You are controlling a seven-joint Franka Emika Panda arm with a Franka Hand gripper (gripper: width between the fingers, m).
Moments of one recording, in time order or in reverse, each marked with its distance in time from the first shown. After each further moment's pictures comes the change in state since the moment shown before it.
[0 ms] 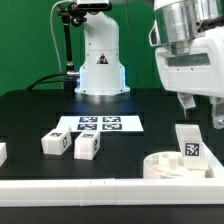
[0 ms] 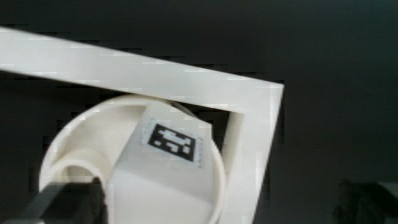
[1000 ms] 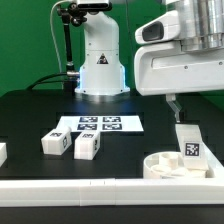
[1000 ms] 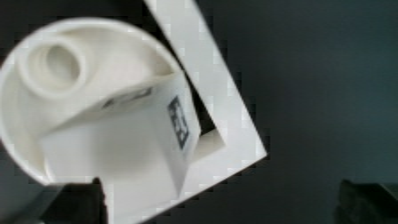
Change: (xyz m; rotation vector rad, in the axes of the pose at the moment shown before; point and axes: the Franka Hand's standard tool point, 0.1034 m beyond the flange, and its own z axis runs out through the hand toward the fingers) arm -0.003 -0.005 -0.005 -0.043 0.019 -0.882
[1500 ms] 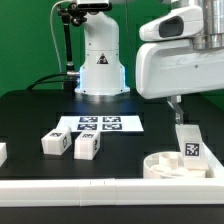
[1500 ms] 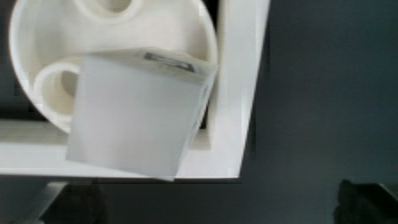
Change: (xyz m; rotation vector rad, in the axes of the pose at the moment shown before) arm -0.001 0.000 0.000 -0.032 0.004 -0.473
